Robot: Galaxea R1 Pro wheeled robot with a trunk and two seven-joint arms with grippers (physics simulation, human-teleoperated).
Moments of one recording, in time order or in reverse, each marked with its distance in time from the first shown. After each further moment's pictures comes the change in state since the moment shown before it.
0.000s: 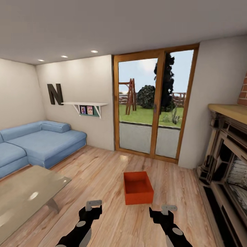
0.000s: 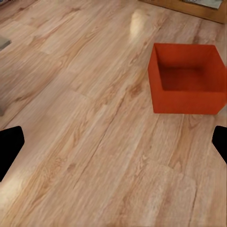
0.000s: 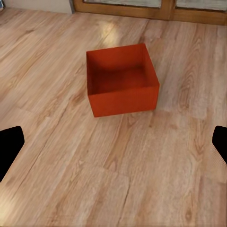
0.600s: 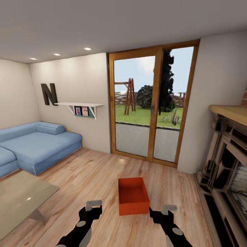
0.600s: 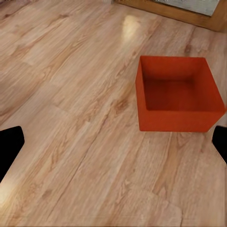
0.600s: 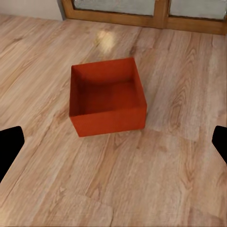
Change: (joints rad) left arm 0.000 0.000 0.000 0.000 0.000 0.000 -0.001; right arm 0.000 0.000 0.000 0.000 0.000 0.000 0.000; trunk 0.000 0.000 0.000
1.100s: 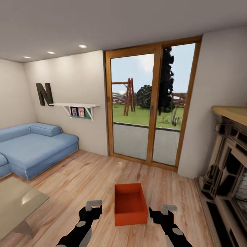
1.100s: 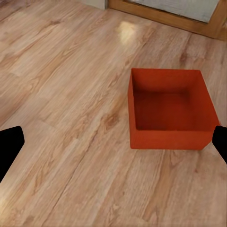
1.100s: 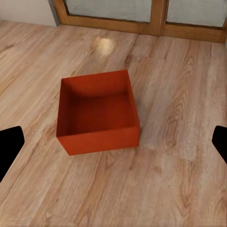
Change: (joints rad) left arm 0.000 0.000 -0.001 0.000 0.000 0.000 -0.001; right arm 0.000 0.000 0.000 0.001 0.000 0.000 0.000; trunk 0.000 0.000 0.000
